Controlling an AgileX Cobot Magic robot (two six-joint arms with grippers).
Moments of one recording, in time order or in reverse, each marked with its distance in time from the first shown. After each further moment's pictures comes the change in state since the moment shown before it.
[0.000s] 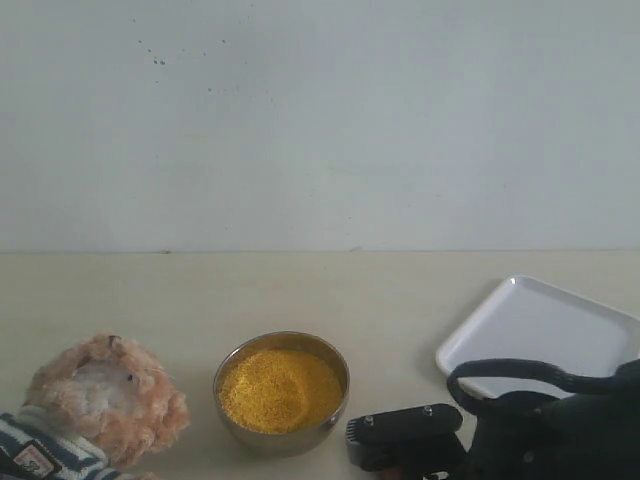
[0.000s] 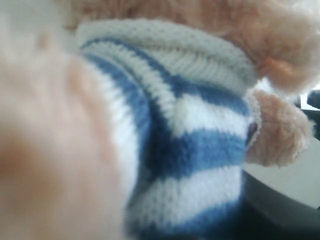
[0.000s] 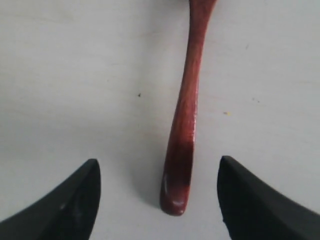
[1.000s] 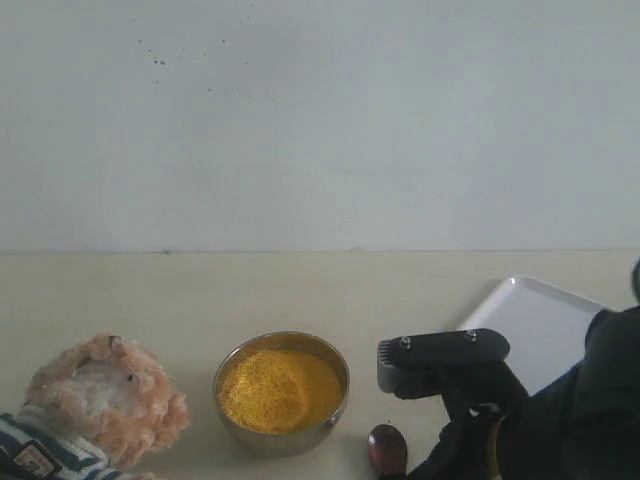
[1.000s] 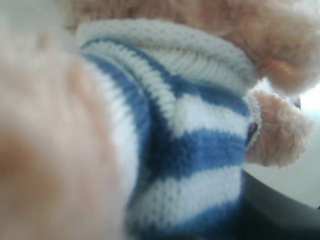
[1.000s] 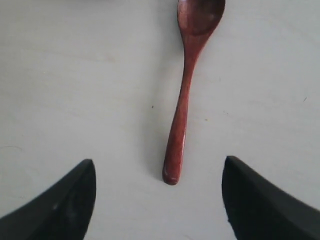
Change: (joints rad) left arm 0.000 0.000 0.000 0.000 0.002 0.000; right arm -0.011 -0.276 -0.012 0.059 0.149 -0.112
